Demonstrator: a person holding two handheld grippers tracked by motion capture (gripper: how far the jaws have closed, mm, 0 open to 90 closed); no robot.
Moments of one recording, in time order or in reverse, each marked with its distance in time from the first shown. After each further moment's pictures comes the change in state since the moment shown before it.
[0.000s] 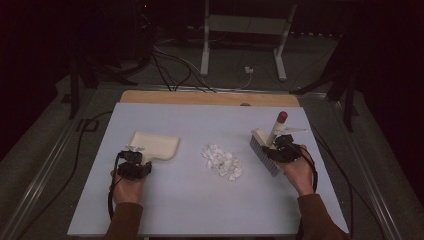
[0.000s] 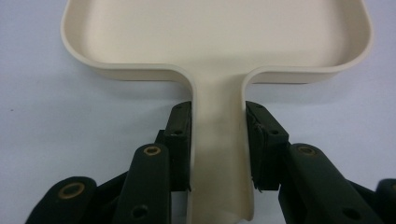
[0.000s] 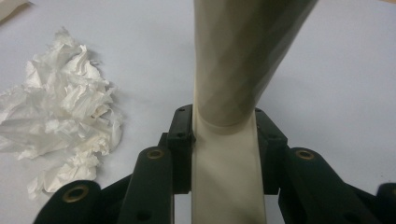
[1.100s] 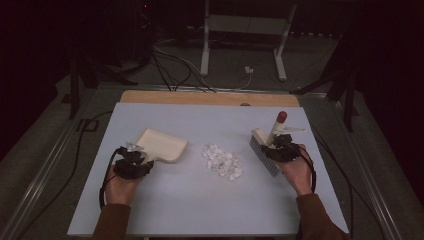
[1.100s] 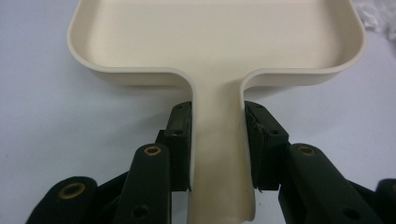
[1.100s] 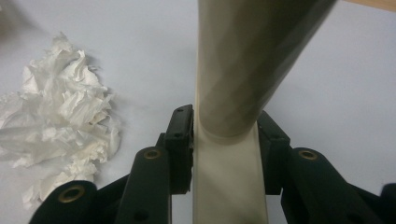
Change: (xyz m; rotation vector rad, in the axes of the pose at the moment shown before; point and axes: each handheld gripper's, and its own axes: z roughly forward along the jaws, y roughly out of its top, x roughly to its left) left arm 0.001 0.009 -0.030 -0.037 -0.147 0.179; right arm 0.002 0.001 0.003 -0.018 -0.013 -0.005
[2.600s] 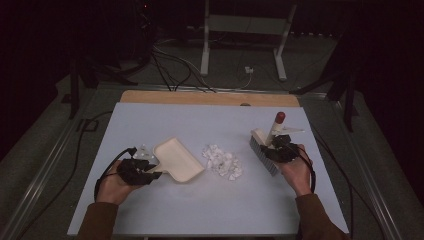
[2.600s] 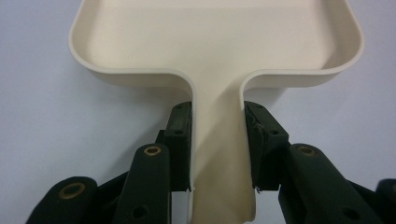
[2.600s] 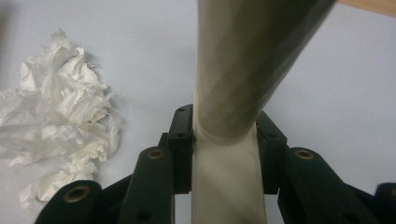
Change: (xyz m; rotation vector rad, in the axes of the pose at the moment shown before) left arm -0.010 0.005 -0.012 0.070 -0.260 0.388; right arm 0.006 0.001 -0.001 0.005 -0.018 -0.025
